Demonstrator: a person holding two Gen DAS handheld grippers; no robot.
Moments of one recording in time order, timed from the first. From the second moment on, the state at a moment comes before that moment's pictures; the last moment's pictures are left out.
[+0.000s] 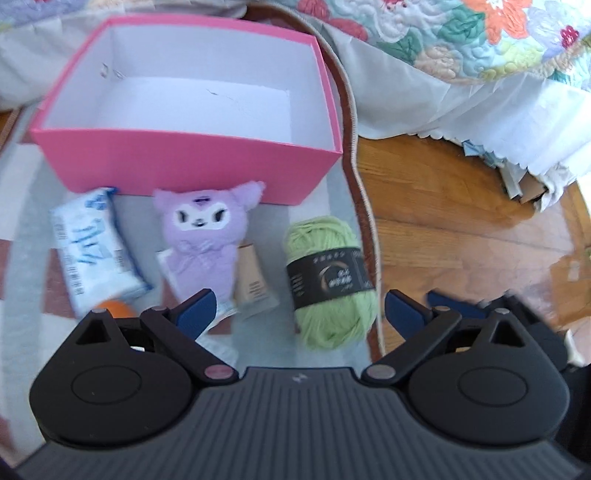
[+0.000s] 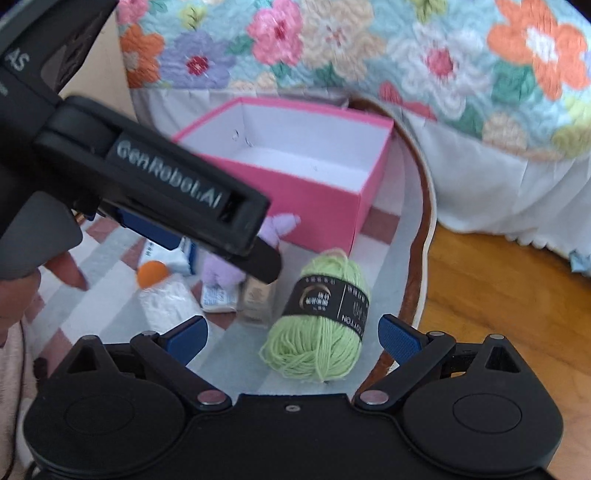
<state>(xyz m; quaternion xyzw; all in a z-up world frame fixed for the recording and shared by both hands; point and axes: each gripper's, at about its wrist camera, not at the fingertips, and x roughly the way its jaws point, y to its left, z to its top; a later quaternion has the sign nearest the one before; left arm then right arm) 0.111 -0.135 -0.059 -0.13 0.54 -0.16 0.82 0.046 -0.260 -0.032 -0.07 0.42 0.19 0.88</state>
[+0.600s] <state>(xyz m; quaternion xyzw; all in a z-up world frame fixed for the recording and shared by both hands) 0.125 -0.148 -0.135 -0.21 0.53 -0.20 0.80 0.060 -0.256 -0.097 -0.03 0.44 0.13 0.89</state>
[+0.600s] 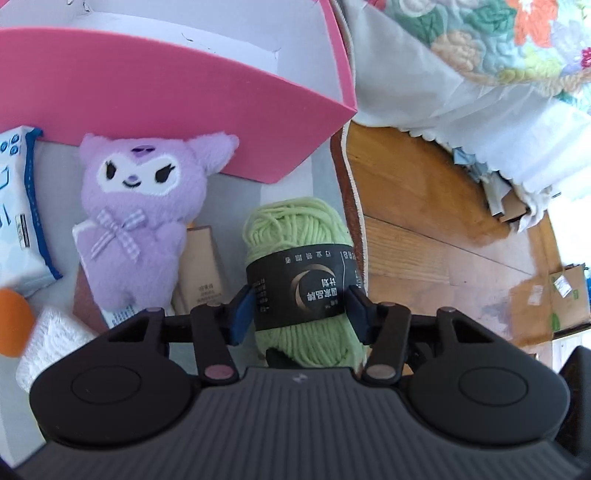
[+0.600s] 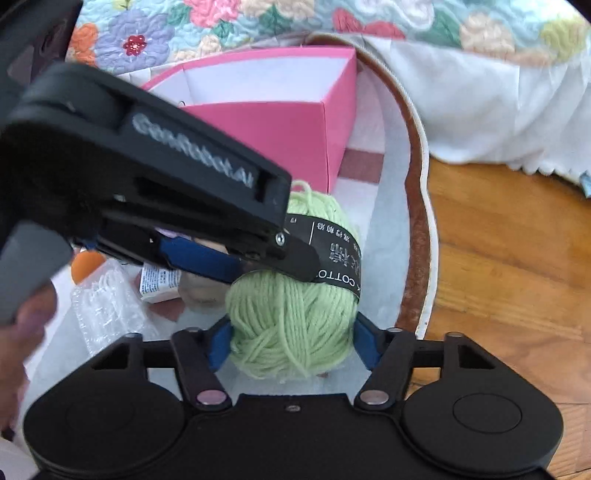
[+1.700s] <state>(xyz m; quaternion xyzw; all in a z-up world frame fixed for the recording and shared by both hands) 0.222 -0.081 0.034 -0.17 0.42 -0.22 0.86 0.153 -0.193 0.054 -0.03 0.32 0.15 0.94</state>
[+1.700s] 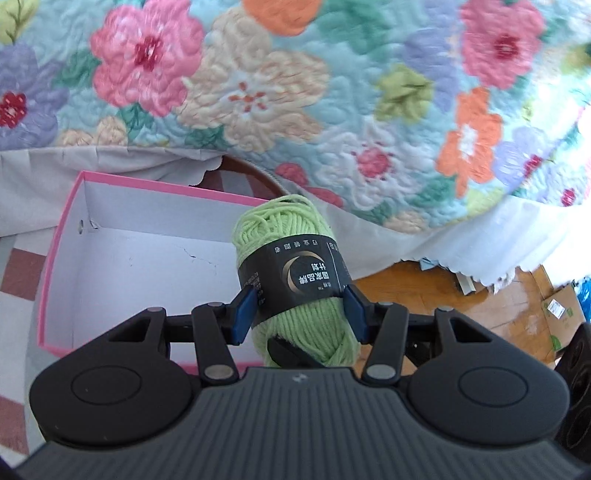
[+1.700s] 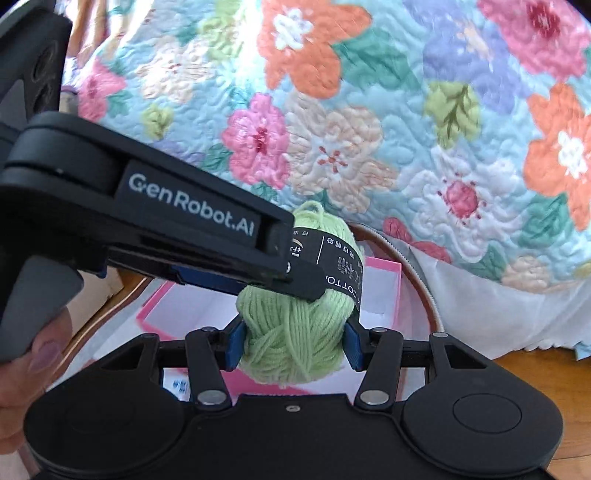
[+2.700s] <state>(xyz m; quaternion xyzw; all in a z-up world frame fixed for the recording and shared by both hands) 0.349 -0.126 -0.100 -0.16 0.54 -0.21 0.80 0.264 -0.189 -0.038 -0.13 0.44 0.15 0.88</state>
